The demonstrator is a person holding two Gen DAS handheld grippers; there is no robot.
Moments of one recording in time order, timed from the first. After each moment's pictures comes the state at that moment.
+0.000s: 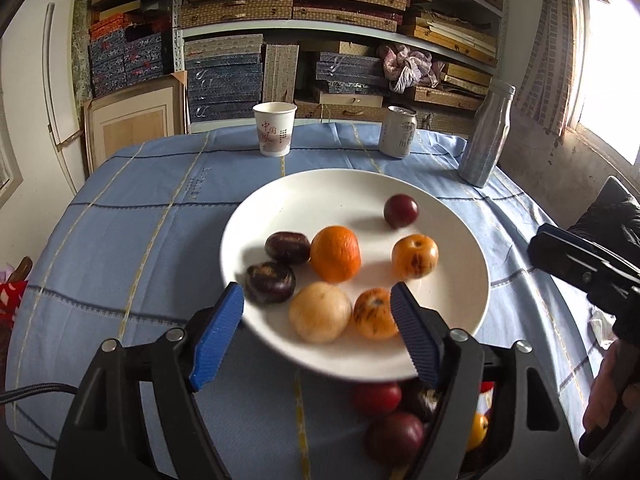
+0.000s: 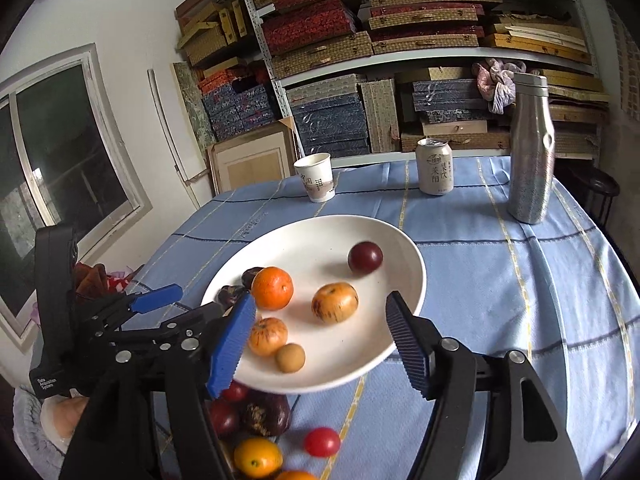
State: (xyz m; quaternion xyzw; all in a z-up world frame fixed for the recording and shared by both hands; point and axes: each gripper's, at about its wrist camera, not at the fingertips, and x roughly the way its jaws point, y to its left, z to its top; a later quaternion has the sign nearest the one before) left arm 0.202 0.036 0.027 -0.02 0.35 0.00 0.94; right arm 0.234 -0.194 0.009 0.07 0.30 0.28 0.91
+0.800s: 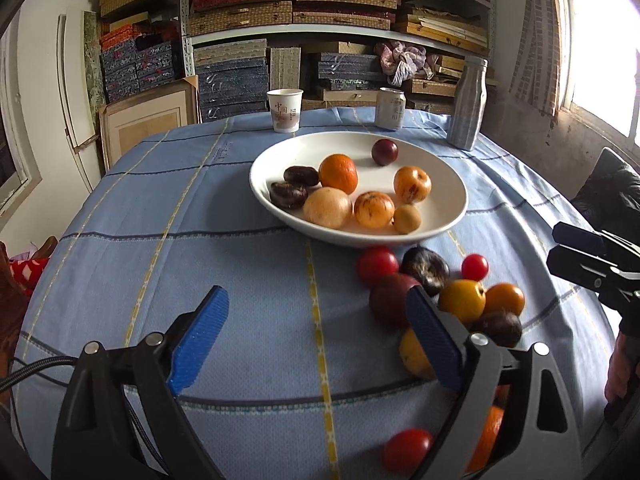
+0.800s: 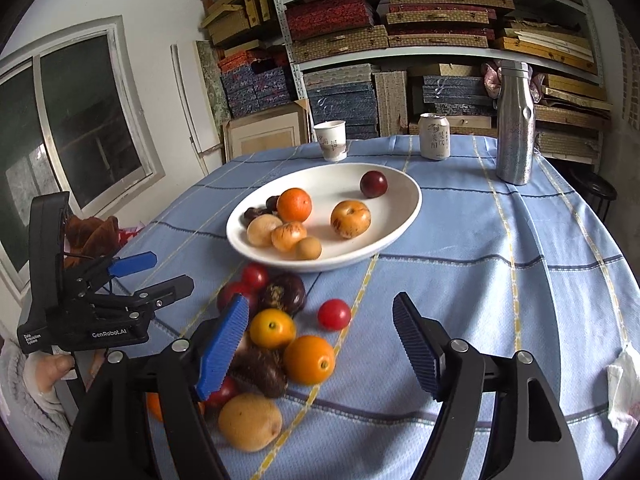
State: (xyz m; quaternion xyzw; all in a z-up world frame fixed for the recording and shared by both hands) left arm 0.098 0.026 0.005 0.01 0.34 0.01 0.94; right arm 0.144 -0.216 -0.023 0.02 0.30 0.29 0.91
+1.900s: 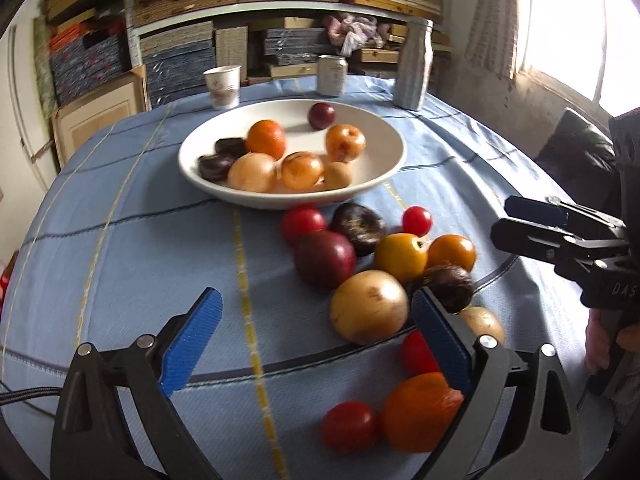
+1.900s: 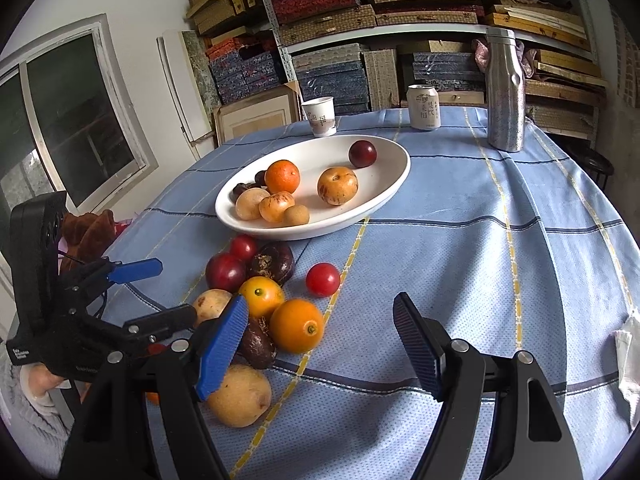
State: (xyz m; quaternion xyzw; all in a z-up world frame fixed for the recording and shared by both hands) left arm 0.101 -0.010 -0.010 0.04 0.39 -0.07 0.92; right arm 0.145 -0.225 -0.038 0.04 0.34 0.28 0.90
